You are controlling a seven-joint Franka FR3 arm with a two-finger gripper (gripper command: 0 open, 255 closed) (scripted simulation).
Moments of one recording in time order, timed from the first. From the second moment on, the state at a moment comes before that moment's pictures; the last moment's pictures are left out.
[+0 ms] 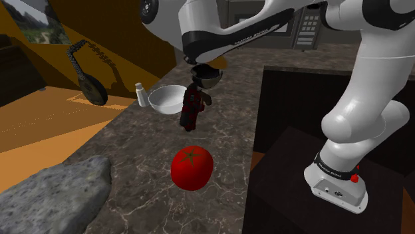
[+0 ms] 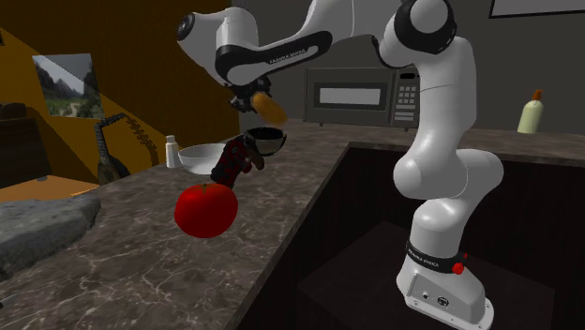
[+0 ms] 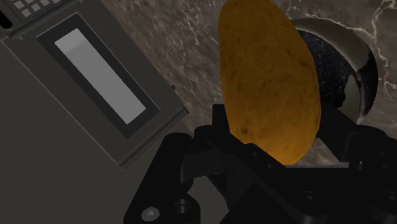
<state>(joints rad) -0.54 0.24 1.28 -1.69 -1.12 1.30 1.01</state>
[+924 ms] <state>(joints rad) -0.46 0.46 1.13 -1.55 -1.33 1.35 0.95</state>
